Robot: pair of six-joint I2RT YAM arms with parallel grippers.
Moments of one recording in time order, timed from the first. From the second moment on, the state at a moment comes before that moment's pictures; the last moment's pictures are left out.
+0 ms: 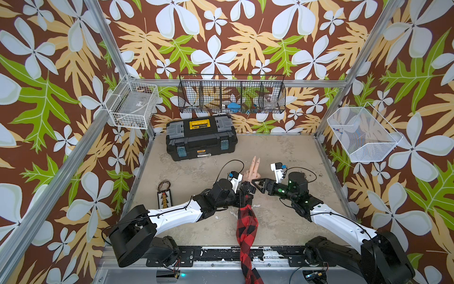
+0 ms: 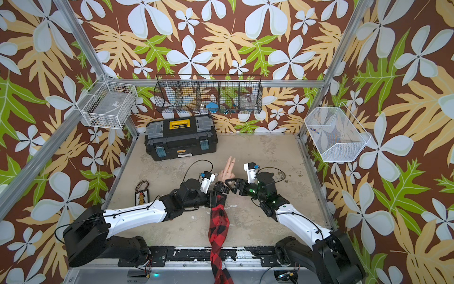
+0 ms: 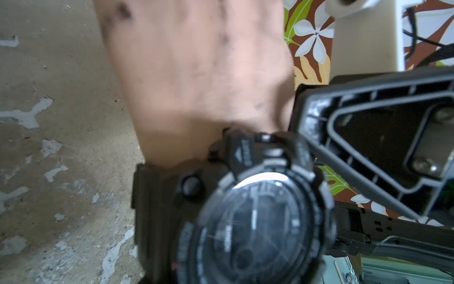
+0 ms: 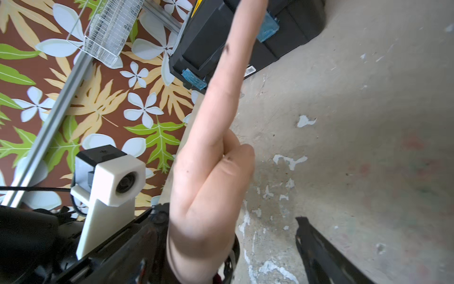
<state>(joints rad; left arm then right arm) -0.89 1.37 0.68 0.22 0.25 -0.78 0.42 1.15 0.49 0.32 -0.55 0.77</state>
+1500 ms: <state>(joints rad) -0.83 1.24 0.60 0.15 0.14 -0.78 0.65 1.50 1.04 -0.52 0.04 0.58</state>
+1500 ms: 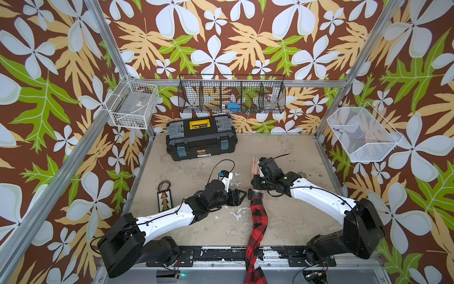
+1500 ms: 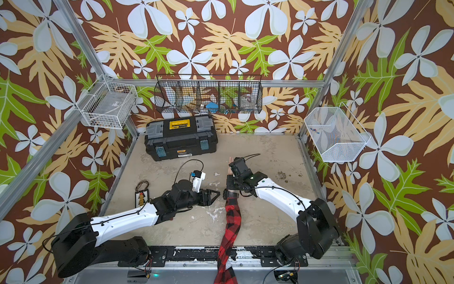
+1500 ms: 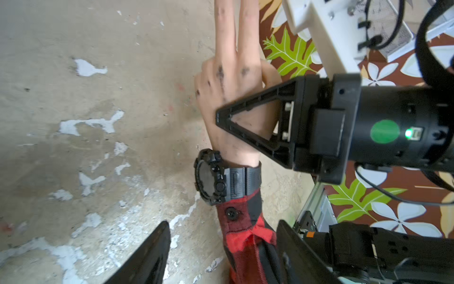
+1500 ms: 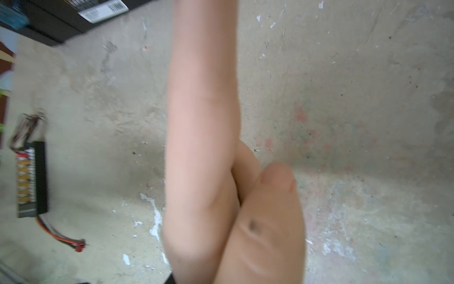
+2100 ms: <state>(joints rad) -0.75 1.08 0.55 0.00 0.06 -0.73 0.91 1.96 1.44 -0.91 0.52 0.61</state>
